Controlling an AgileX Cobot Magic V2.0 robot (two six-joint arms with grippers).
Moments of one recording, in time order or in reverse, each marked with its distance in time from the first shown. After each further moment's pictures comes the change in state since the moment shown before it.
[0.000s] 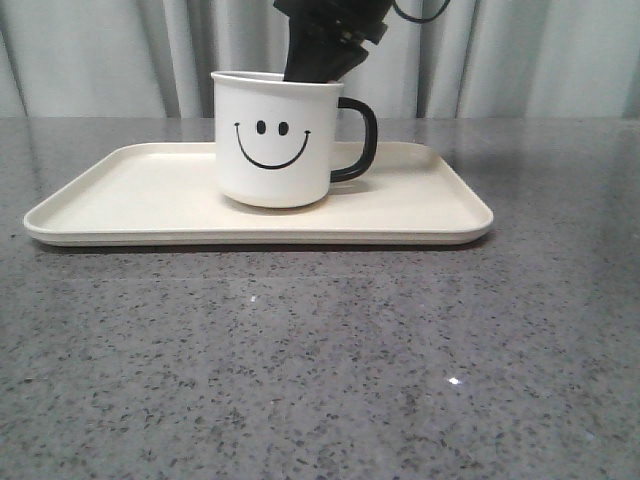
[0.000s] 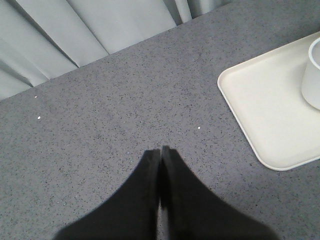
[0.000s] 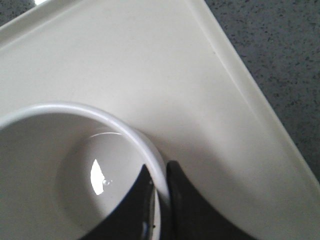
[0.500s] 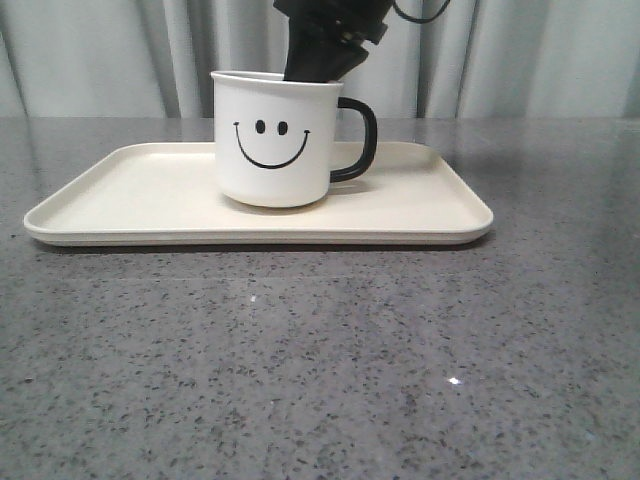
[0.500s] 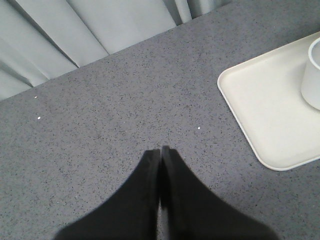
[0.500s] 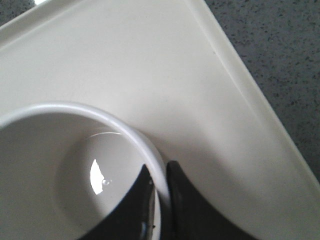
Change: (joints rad) left arm 0.000 0.000 0.000 0.000 0.000 0.000; right arm 0.000 0.000 0.000 0.002 0.000 0.000
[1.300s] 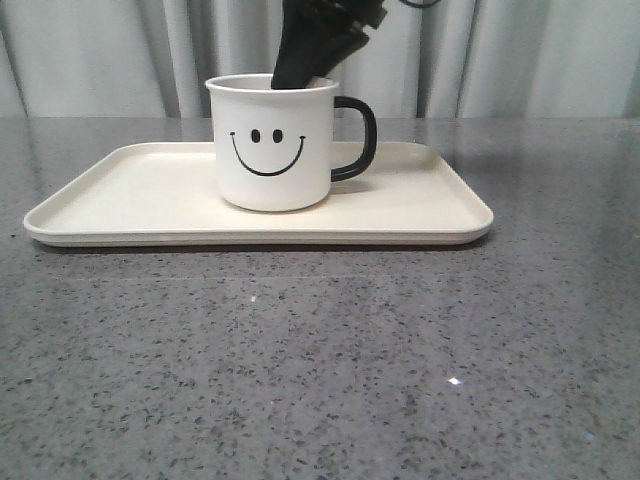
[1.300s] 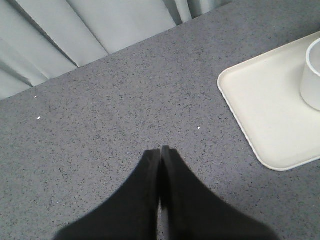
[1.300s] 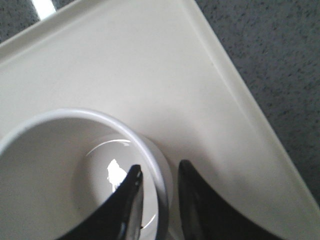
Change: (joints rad) left arm 0.000 0.000 0.000 0.000 0.000 0.000; right arm 0.000 -0.015 -0.027 0.008 0.000 0.005
